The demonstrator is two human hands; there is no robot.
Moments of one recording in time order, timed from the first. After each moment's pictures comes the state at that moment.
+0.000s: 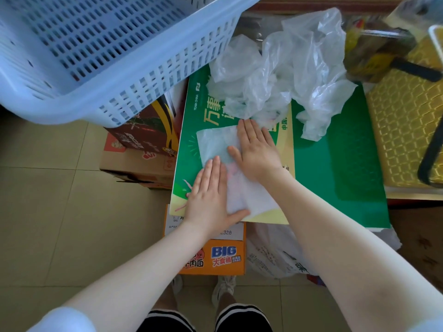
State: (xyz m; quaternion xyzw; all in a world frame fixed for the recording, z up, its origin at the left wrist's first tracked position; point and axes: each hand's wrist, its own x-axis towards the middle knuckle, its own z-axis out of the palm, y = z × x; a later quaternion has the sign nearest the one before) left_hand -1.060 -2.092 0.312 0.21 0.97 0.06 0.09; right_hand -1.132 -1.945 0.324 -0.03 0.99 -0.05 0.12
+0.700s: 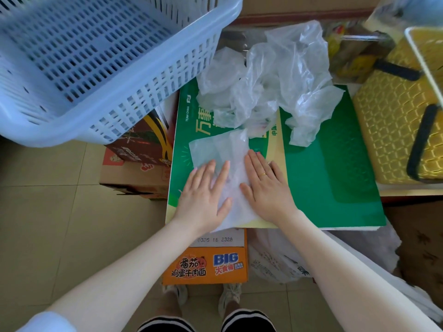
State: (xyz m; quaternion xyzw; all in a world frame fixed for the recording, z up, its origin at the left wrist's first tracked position) left_hand -1.081 -2.101 0.325 0.29 0.95 0.12 0.06; right_hand -1.063 -1.921 0.307 -0.02 0.99 -0.08 0.06
